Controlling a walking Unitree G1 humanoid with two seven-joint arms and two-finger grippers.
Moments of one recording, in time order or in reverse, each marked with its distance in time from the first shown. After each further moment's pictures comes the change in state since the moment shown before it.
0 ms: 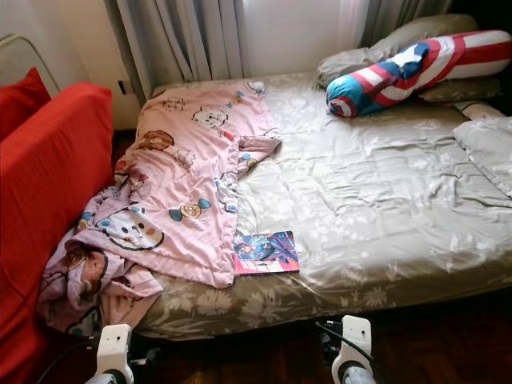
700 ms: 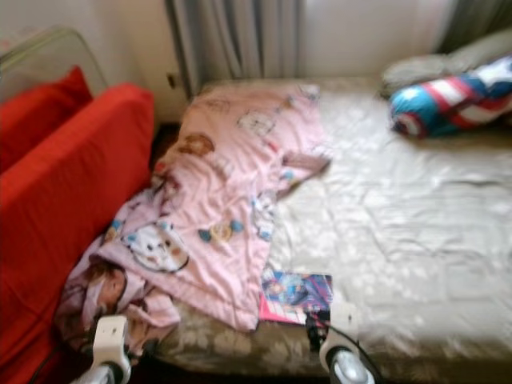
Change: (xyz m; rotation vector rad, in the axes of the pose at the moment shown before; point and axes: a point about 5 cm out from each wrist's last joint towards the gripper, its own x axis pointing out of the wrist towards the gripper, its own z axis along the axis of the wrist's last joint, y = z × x) left arm 0.005 -0.013 0.025 0.012 -0.133 -0.066; right arm 0.003 0.003 0.020 -0.030 -0.092 0.052
